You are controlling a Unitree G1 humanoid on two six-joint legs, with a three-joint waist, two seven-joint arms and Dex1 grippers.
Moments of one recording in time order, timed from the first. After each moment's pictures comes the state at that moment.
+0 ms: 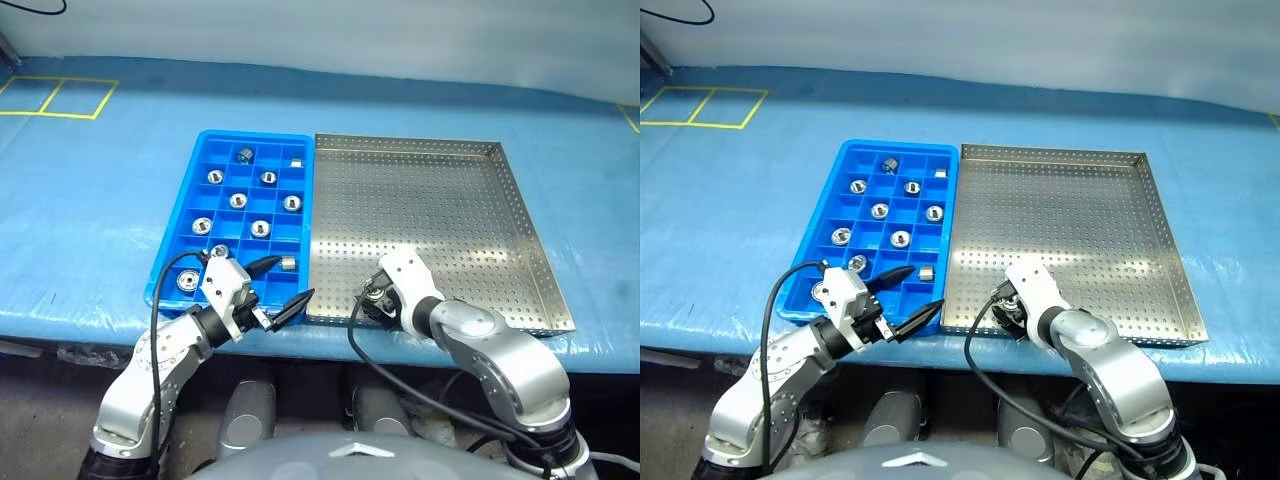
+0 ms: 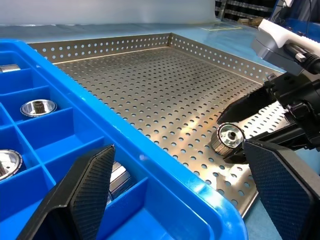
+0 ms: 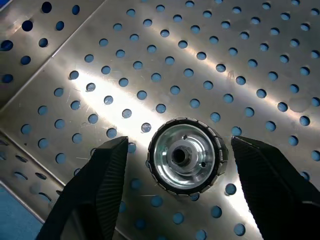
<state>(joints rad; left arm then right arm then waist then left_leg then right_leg) 0.21 0.41 -0.11 -0.56 -0.40 0.39 -0.61 -0.06 -0.38 0.21 -0.77 0.21 1.38 0.28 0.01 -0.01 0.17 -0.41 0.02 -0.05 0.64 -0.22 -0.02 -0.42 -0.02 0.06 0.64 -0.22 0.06</state>
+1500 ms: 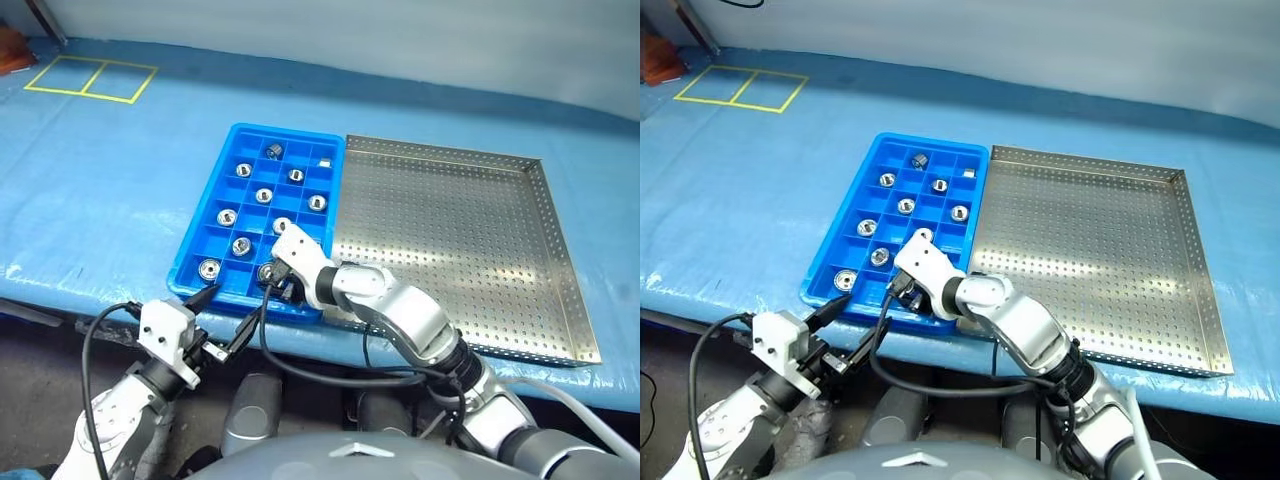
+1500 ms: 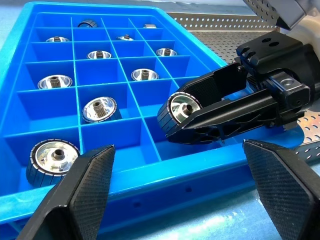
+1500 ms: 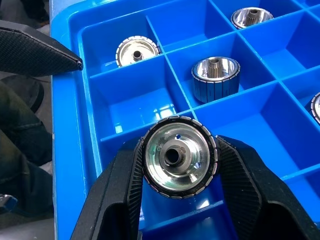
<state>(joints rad) 0.62 0.40 0.07 -0.73 -0.40 0.29 -0.47 -0.41 -0.18 0.56 -0.34 0.22 0.97 0.43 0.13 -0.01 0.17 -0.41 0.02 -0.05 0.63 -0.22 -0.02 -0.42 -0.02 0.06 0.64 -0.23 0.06</state>
